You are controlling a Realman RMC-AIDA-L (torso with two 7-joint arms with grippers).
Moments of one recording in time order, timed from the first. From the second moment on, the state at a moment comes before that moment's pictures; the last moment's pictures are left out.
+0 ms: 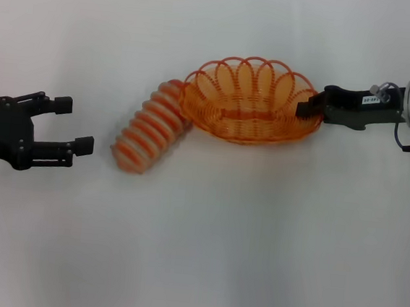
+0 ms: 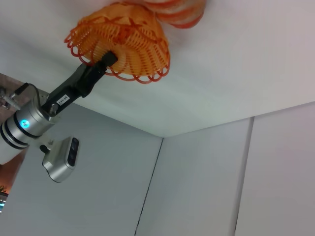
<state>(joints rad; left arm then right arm) -0.45 -2.03 0.50 0.60 2.15 1.70 -1.28 0.65 2.08 -0.56 -0.60 -2.44 -1.25 2.46</state>
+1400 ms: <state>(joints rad) -0.44 -2.03 0.50 0.63 2.15 1.72 -1.28 0.62 2.08 -0.56 -0.57 -2.38 -1.26 2.43</state>
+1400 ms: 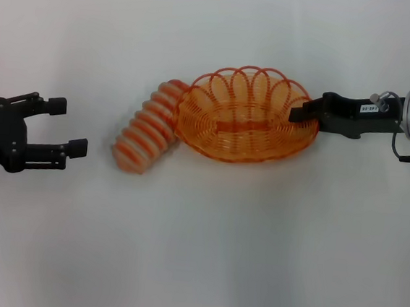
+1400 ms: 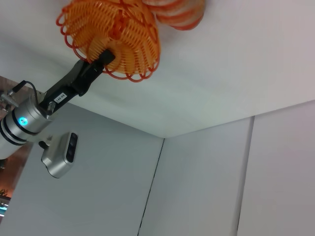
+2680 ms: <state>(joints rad) -0.45 -2.03 0.50 0.63 2.15 1.74 -1.28 0.51 2.08 -0.55 -0.65 -2.28 -1.35 2.40</state>
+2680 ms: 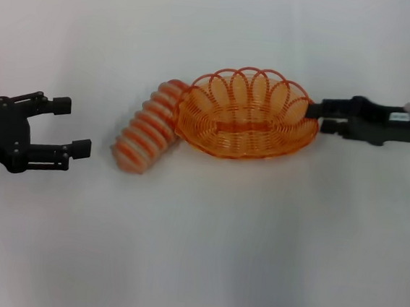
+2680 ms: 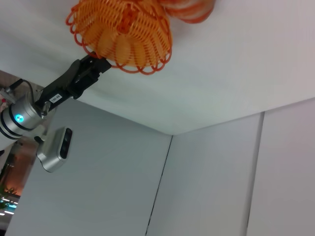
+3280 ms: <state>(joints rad) -0.46 -2.04 0.47 0.61 2.13 1.74 -1.30 0.41 2.01 -0.44 -0.74 -2.02 -1.52 2.14</state>
